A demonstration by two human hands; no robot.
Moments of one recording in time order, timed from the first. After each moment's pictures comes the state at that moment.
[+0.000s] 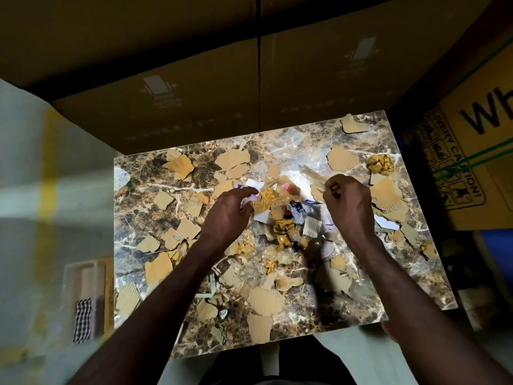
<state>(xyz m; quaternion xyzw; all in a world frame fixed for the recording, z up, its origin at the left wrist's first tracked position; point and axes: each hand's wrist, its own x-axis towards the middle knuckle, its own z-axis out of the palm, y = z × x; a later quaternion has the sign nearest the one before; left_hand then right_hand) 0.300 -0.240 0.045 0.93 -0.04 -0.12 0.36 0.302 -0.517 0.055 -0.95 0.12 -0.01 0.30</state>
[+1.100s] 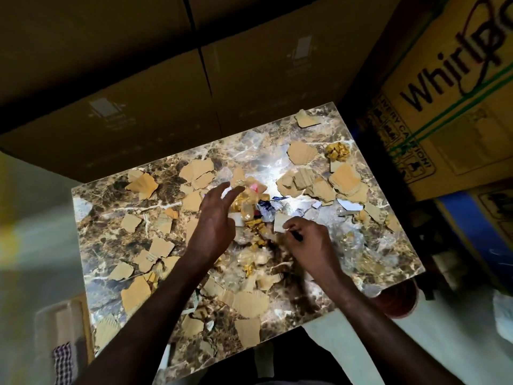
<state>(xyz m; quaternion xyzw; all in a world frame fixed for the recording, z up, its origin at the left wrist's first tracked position) 0.289 -0.272 0.041 0.93 -0.15 -0.11 0.32 0.200 -0.504 0.049 -0.88 0.18 0.10 0.43</state>
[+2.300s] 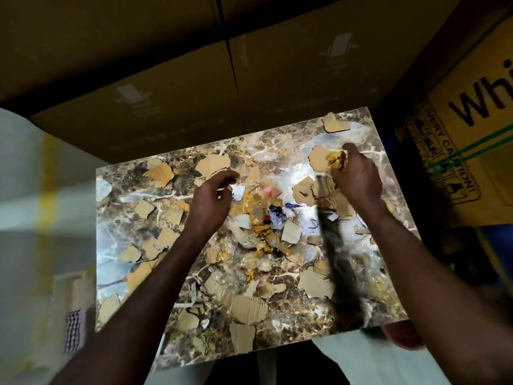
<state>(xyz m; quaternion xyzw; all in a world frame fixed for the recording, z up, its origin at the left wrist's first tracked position) 0.332 -0.273 0.044 0.88 0.05 -0.09 0.46 0.365 -0.602 0.039 -0.96 0.18 0.05 0.22</state>
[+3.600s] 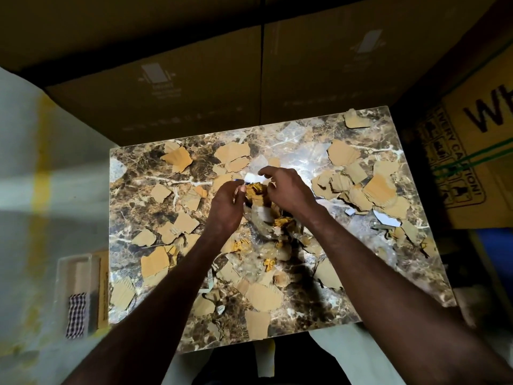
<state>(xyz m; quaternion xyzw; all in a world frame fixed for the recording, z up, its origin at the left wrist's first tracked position) 0.299 -0.239 -0.002 0.89 0.11 -0.12 0.43 0.347 -0.418 0.030 -0.93 -0.03 0.18 0.32</state>
